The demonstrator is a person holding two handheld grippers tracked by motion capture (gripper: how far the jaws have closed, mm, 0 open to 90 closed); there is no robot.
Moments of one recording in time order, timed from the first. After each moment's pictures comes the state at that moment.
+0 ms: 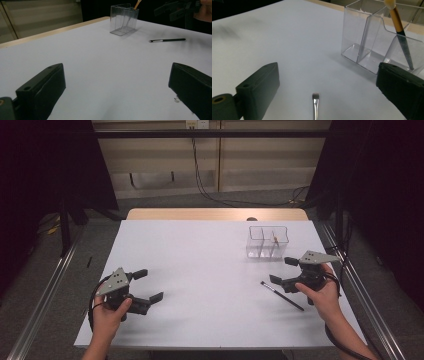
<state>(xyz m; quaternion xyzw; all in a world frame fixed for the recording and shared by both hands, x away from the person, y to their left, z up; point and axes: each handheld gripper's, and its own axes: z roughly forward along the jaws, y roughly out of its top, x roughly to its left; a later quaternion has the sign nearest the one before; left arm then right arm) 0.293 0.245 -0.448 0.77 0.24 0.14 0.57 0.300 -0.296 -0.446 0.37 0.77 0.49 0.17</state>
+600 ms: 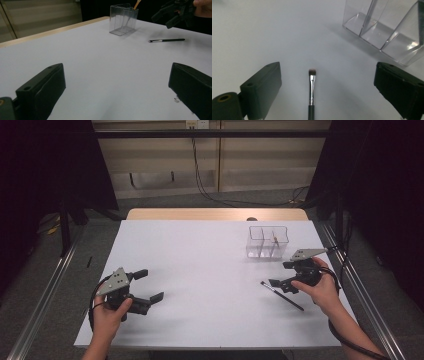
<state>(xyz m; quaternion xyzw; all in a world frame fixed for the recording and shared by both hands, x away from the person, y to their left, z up) 0.293 0.244 -0.448 0.77 0.24 0.14 0.57 0.314 -0.290 -0.444 0.39 0.83 0.38 0.12</state>
